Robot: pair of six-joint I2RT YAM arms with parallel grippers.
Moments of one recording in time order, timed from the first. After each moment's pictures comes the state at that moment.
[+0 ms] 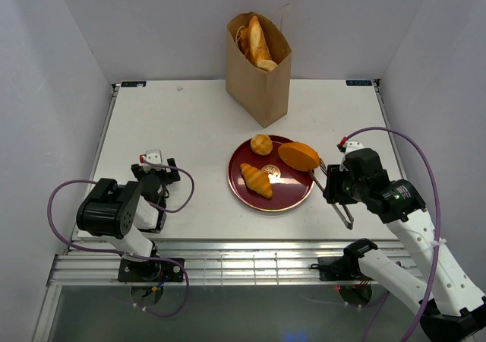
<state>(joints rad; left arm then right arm) -0.13 1.61 0.11 1.37 -0.30 -0.03 0.47 0.77 0.95 -1.06 0.06 0.30</state>
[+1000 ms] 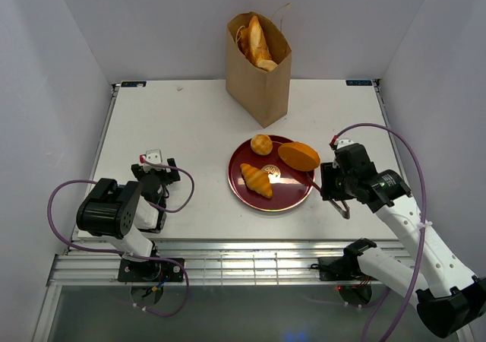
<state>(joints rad) -0.13 1.61 0.11 1.37 -0.30 -0.03 0.47 0.87 0.92 -1.01 0.11 0.28</state>
